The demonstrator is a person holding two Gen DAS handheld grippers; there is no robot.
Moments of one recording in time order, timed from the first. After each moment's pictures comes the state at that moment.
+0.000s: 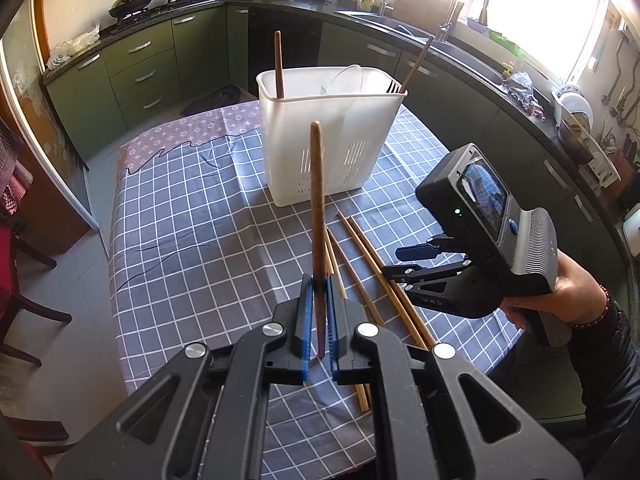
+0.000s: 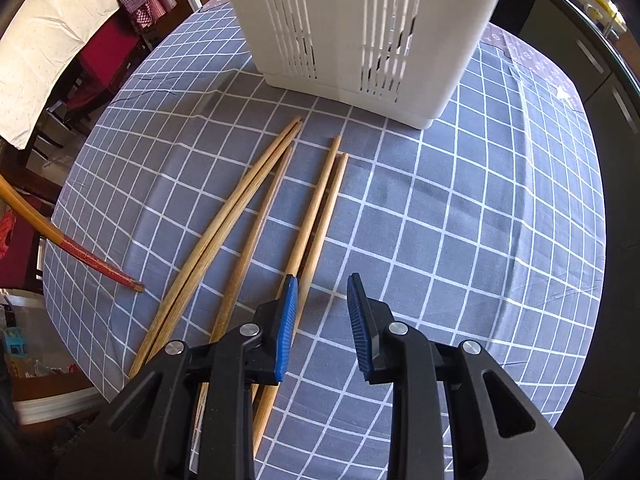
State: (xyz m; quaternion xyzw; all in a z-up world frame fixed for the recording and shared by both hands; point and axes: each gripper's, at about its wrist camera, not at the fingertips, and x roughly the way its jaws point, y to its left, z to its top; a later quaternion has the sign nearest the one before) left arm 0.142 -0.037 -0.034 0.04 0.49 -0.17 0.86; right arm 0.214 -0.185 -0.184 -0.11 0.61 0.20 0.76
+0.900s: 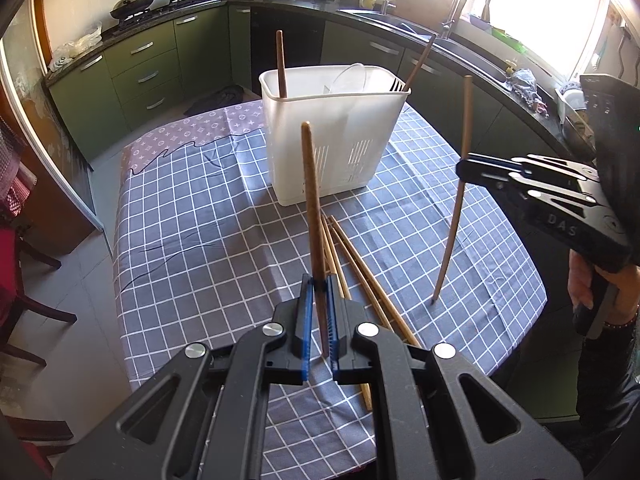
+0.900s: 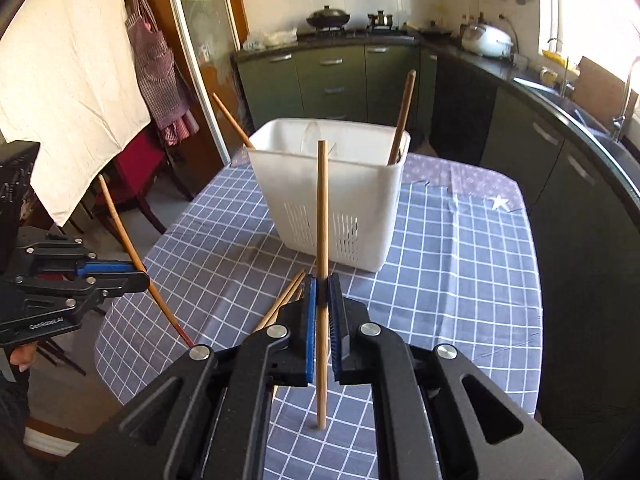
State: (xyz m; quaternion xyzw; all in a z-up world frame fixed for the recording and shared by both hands) left arm 0.146 -0.036 -0.034 0.05 0.49 -0.17 0.86; right arm 0.173 -0.242 -0.051 -0.03 0.39 0.22 0.89
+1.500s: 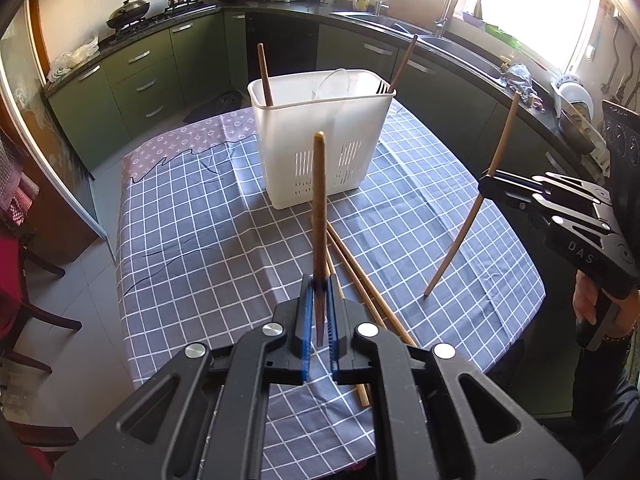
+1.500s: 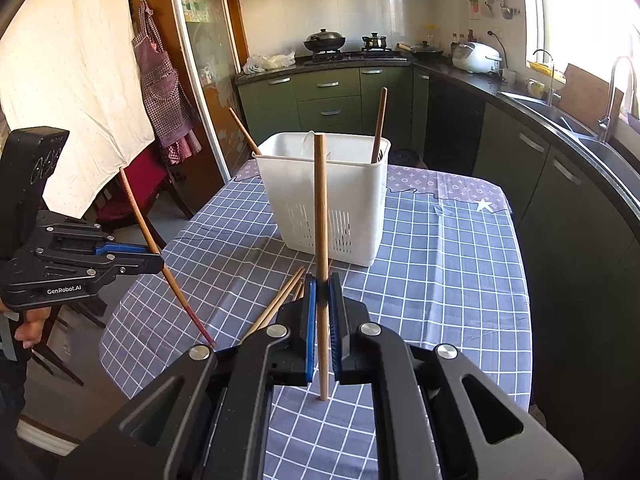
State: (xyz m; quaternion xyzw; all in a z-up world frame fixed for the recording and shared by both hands) left arm 0.139 -0.044 -0.025 0.06 0.48 -0.17 0.86; right arm 0.131 -0.265 -0.046 -0.01 0.37 0.22 0.90
